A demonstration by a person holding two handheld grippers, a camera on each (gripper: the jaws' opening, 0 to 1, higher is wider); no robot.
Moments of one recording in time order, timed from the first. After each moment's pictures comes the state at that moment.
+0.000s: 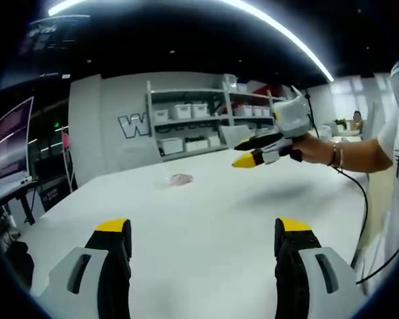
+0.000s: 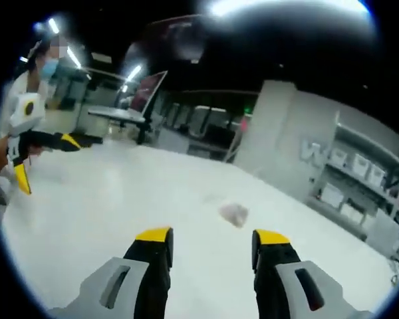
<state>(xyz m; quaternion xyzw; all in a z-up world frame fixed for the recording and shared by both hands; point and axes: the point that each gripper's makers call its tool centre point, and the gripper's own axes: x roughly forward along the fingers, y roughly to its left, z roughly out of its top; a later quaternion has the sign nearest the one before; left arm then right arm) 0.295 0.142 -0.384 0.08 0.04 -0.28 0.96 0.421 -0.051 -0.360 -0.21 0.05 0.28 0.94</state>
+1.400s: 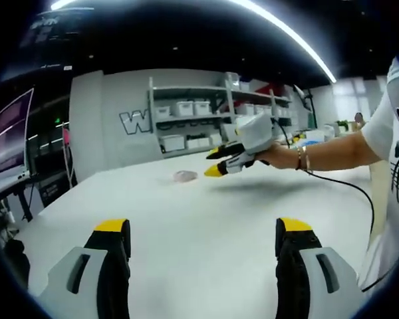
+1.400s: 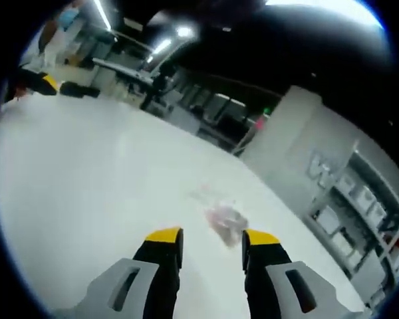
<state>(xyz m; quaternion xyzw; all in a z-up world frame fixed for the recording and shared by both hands) 0.312 0.153 -0.391 0.07 0.05 -0.27 0.96 0.522 -0.014 -0.395 -0.34 0.05 0.29 0.89</state>
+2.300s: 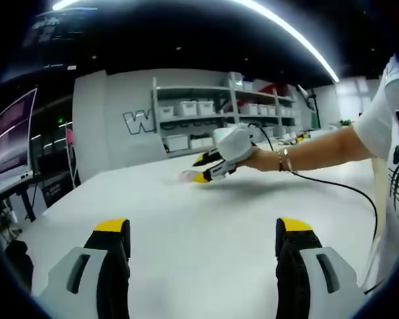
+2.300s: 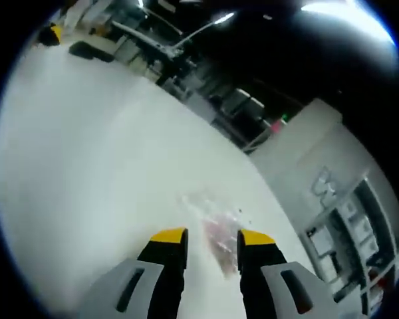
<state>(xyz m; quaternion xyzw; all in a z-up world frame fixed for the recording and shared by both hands) 0.313 0.160 -0.394 0.07 0.05 -0.27 0.96 0.566 0.018 -0.420 -0.44 0.05 0.31 0.84</state>
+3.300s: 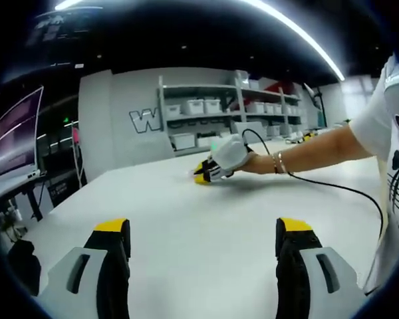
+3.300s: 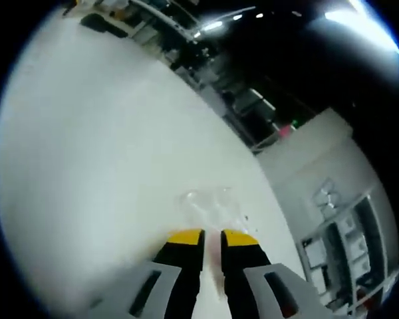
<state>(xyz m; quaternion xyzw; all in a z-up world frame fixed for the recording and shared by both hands) 0.326 0.182 -0.390 0.07 0.05 -0.24 0.97 0.598 0.040 -0.438 -0.49 0.05 0.31 0.81</state>
